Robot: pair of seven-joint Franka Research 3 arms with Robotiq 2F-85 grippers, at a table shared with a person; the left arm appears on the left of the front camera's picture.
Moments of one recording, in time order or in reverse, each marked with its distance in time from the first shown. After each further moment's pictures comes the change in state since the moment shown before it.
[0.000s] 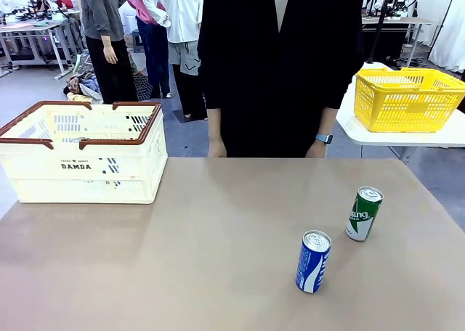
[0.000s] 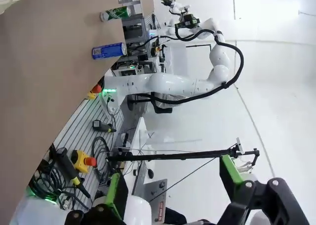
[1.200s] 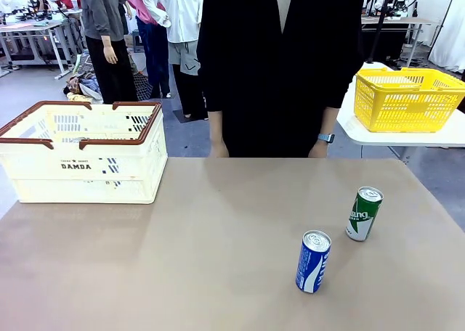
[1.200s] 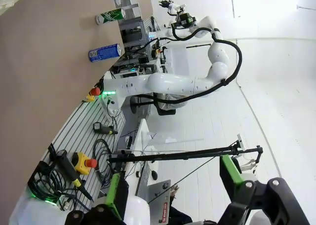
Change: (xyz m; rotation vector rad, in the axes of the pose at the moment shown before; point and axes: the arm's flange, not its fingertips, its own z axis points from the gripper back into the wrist) left arm -0.014 -0.014 -0.001 0.006 -0.013 -0.036; right arm 0.000 0.000 0.000 0.000 0.000 0.000
